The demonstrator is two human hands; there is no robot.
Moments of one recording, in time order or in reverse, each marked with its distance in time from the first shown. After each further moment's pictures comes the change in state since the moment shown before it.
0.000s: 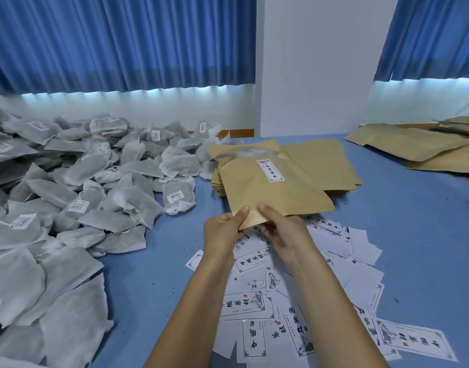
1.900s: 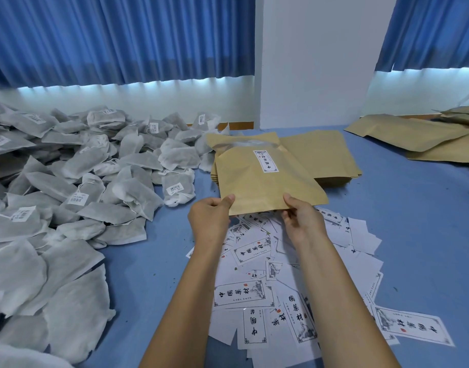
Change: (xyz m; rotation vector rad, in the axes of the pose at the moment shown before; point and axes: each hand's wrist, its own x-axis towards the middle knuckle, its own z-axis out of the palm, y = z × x) left_hand 0.001 0.015 -0.013 0.366 0.214 0.188; right_hand 0.024 -0.008 -0.019 0.312 0.244 0.026
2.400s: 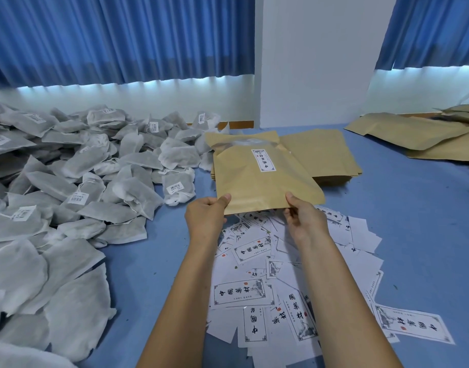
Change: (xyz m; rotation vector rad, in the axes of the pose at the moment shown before) left_hand 0.004 0.001 -0.007 -0.016 -0.020 -0.047; right_hand -0.004 -0.003 -0.002 -0.029 0.033 -0.010
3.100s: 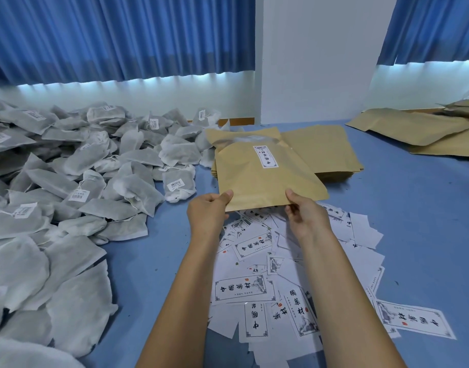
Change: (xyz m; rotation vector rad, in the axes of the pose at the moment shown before) left_hand 0.001 -0.001 0.002 -0.053 -0.025 -0.027; right_hand 0.002 -0.001 -0.001 -0.017 -0.037 -0.001
